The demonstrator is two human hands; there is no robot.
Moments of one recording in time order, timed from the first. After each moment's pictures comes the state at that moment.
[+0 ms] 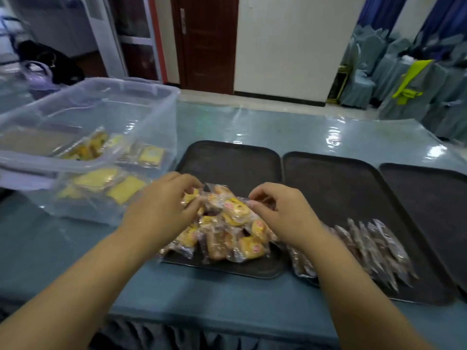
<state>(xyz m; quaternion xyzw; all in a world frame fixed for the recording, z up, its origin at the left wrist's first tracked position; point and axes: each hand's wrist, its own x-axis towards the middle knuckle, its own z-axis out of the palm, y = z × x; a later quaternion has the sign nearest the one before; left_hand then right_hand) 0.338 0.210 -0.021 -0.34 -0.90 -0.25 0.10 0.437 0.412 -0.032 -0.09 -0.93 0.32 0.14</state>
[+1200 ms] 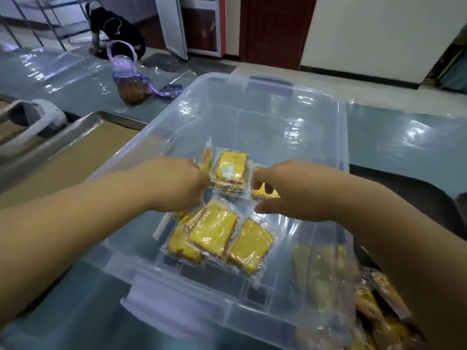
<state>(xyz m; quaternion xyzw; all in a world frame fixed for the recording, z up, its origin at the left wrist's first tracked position) -0.051 0.036 -0.011 -0.40 -0.89 0.16 -0.12 0.039 0.225 0.007 0.09 -0.98 0.03 -0.15</state>
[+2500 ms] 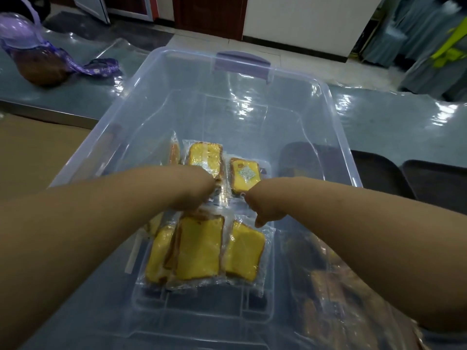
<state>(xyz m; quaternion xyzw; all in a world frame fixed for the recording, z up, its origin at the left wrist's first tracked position) -0.117 0.093 -0.074 -0.50 -0.81 0.20 -0.23 -0.029 0.219 -0.072 0.01 -0.93 -0.07 -0.36</state>
